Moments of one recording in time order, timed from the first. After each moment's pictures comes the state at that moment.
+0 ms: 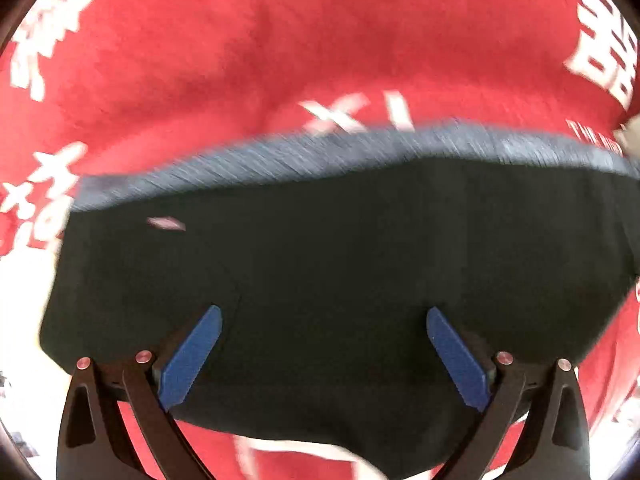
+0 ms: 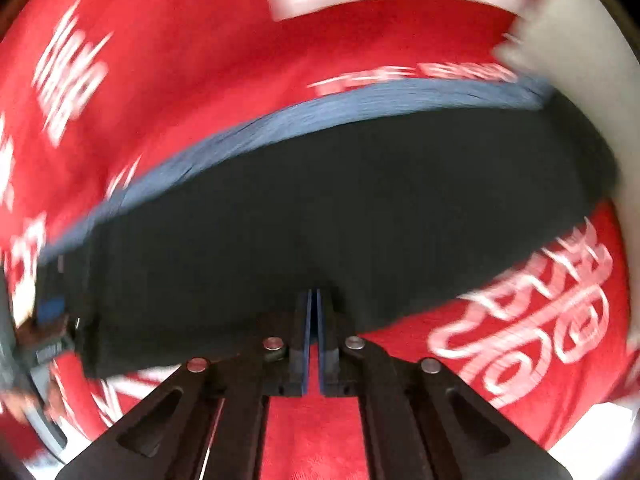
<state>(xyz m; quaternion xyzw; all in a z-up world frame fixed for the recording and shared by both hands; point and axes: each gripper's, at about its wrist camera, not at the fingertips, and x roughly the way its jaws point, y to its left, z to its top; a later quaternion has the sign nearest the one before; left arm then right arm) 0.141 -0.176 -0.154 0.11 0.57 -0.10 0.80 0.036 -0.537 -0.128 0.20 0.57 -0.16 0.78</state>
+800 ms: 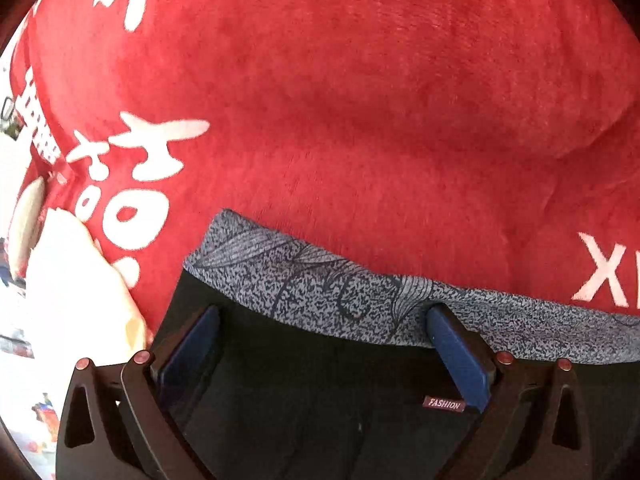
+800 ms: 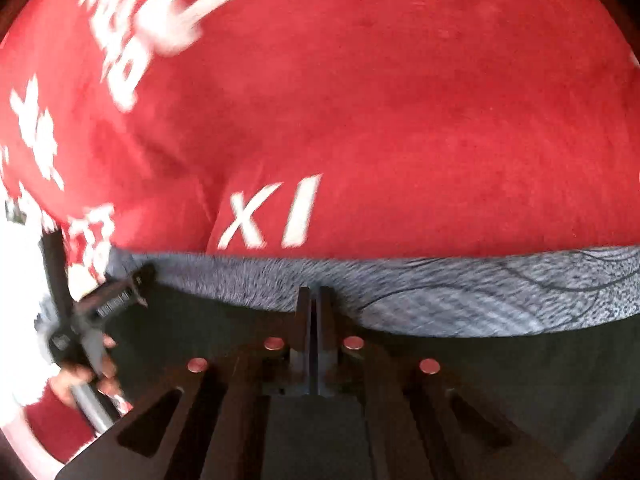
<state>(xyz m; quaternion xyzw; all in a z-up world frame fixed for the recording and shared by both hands) 0.257 -0.072 -0.194 0.08 0.57 0.10 0.81 0.208 -0.406 -0.186 0.22 0.58 0.03 0.78</state>
